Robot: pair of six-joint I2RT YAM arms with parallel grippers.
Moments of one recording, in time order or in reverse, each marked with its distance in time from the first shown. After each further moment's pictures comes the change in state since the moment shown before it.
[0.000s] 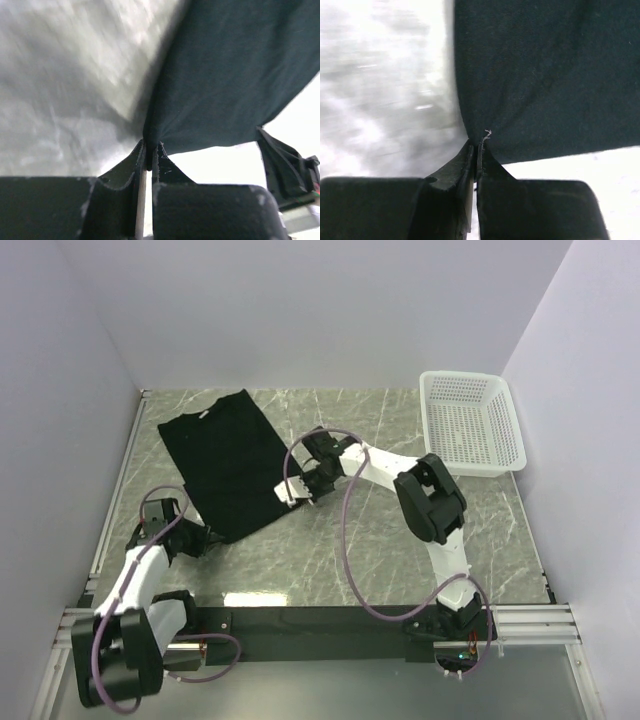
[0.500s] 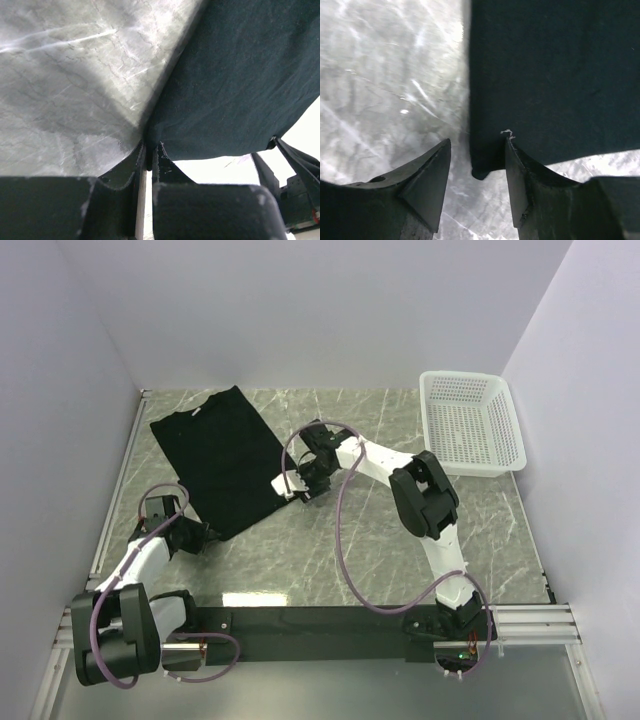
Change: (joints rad) left arm 0.006 0.080 0.002 0.073 -0.039 -0.003; right arm -0.010 0.035 0.074 -0.072 -0.069 -0.040
